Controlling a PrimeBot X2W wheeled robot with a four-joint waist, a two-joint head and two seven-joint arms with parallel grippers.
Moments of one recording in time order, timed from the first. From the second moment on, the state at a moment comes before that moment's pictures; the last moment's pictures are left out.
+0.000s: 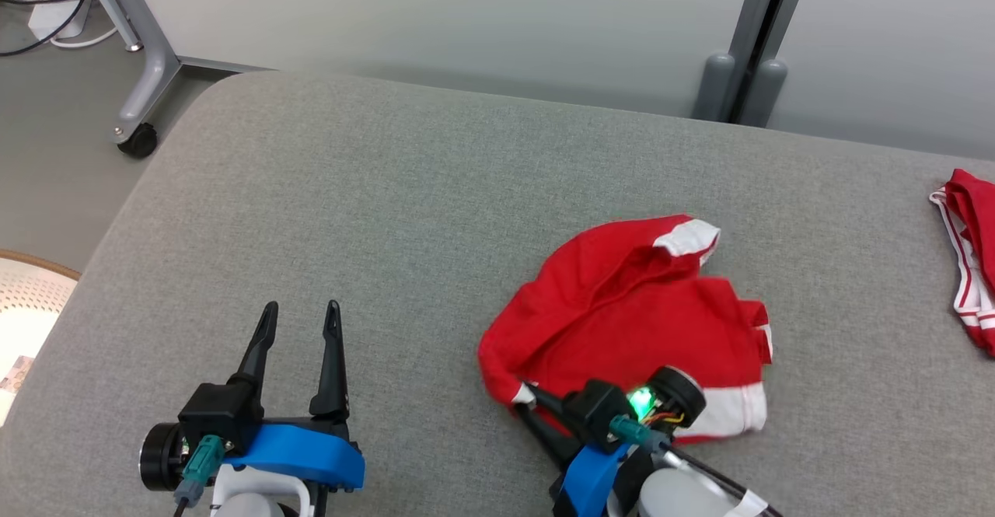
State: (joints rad) left arm -0.12 0.18 -0.29 0.26 -0.36 0.07 -0.26; right arm -0.46 -0.05 0.71 0.71 0.18 0.13 -0.24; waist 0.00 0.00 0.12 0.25
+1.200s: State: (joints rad) left arm -0.07 0.16 -0.21 0.24 -0.32 0.06 -0.26; right arm -0.16 -0.19 0.31 0.28 0.15 0.13 -0.15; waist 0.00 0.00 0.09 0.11
